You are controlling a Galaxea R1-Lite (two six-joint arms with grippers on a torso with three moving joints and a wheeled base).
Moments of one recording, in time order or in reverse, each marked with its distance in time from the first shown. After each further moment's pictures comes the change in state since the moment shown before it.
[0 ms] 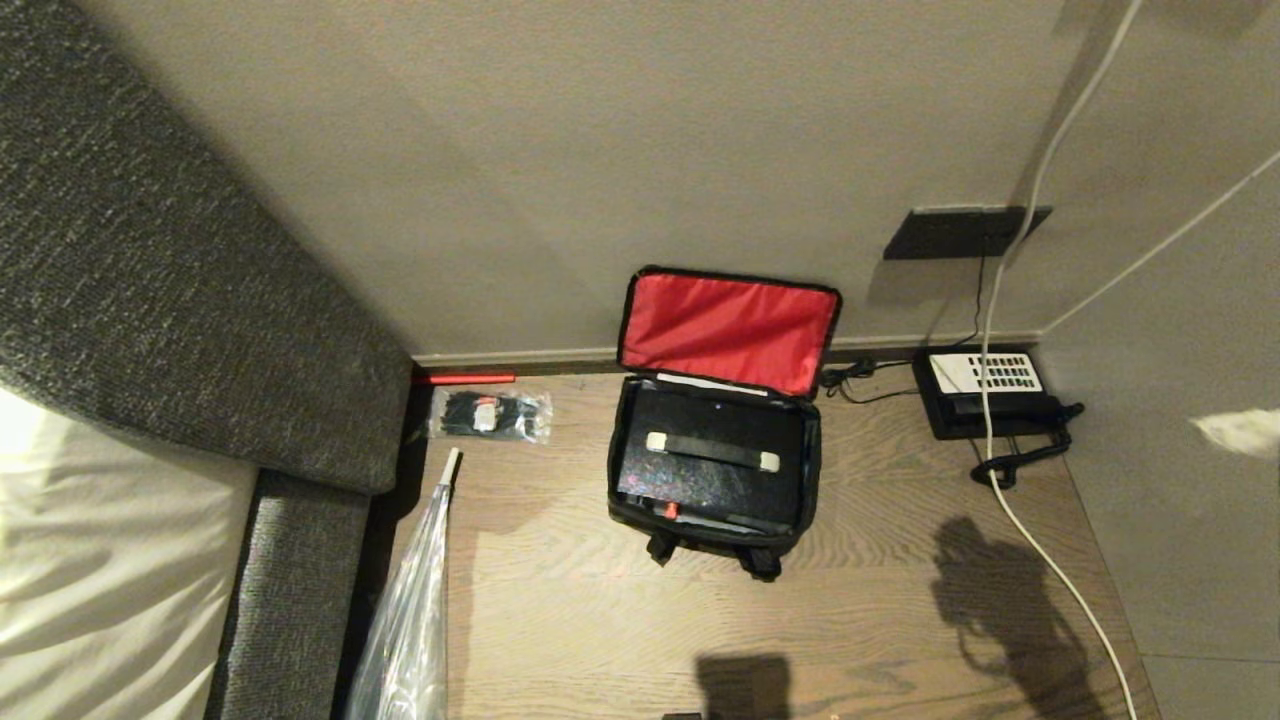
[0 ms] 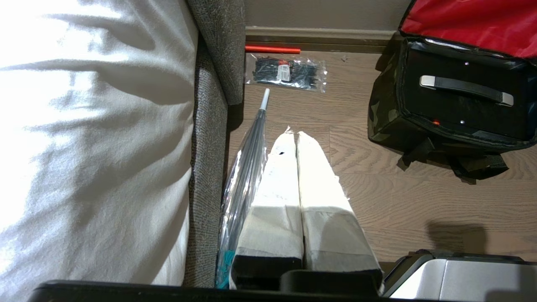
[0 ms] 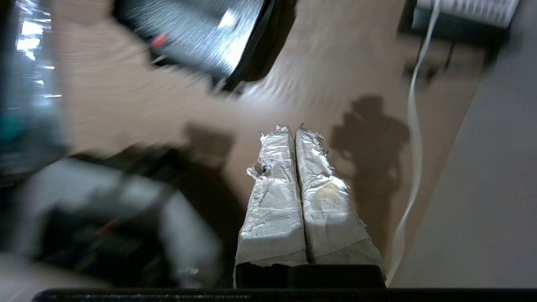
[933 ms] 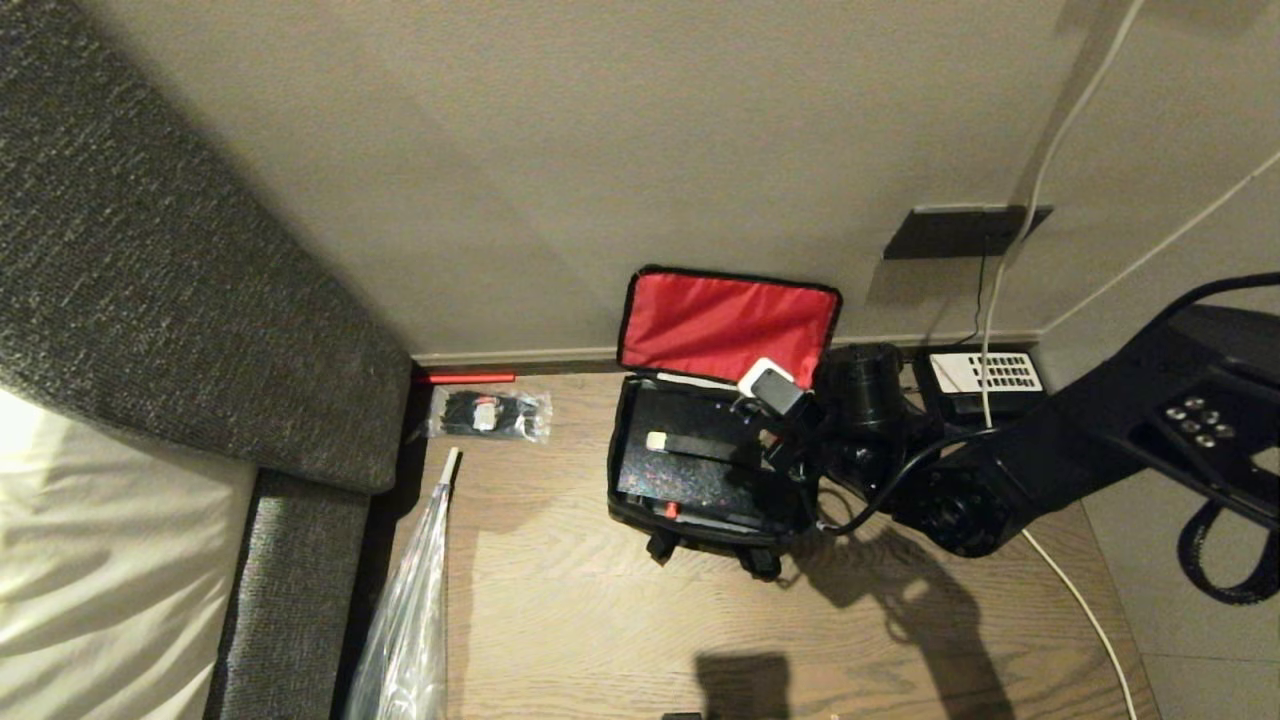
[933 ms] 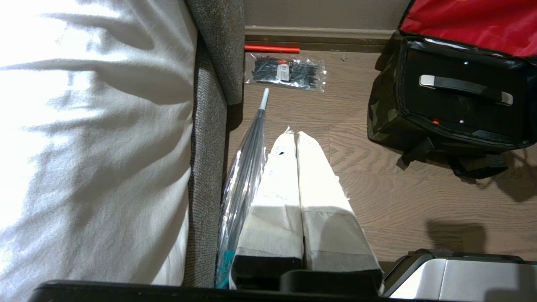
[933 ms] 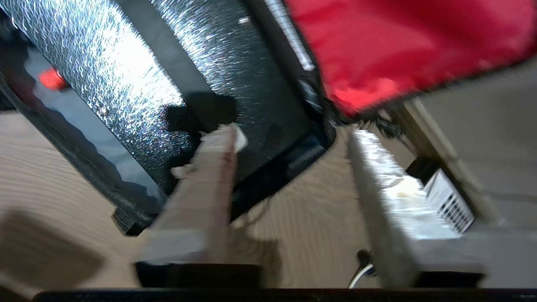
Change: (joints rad) left arm 0.000 0.000 0.000 0.000 0.000 0.000; right arm 0.496 1.021 -0.033 -1.140 -0.519 -0.464
